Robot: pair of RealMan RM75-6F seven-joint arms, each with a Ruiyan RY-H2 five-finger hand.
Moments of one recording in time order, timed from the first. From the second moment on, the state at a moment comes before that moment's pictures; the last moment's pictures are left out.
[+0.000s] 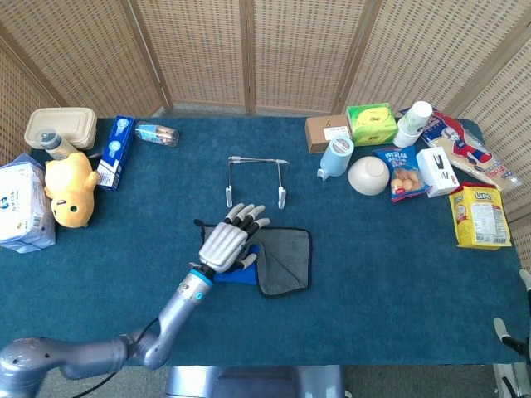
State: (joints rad) left arm -0.75 -1.86 -0.19 -1.34 1.32 1.08 0.26; right arm -0.11 -1.09 0.10 -1.72 -1.33 1.54 -0.01
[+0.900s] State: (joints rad) left arm -0.62 -1.78 -0.07 -1.32 1.38 1.14 0.25; right arm -0.07 -1.12 0.10 -1.72 -1.30 1.50 -0.06
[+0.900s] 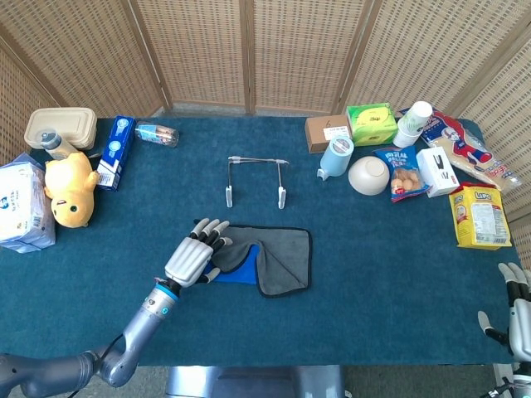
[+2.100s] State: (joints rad) left arm -0.61 -1.85 -0.08 -1.20 1.45 1.15 0.22; right arm -0.09 -1.11 0.09 -1.74 -1.30 1.53 -0.06
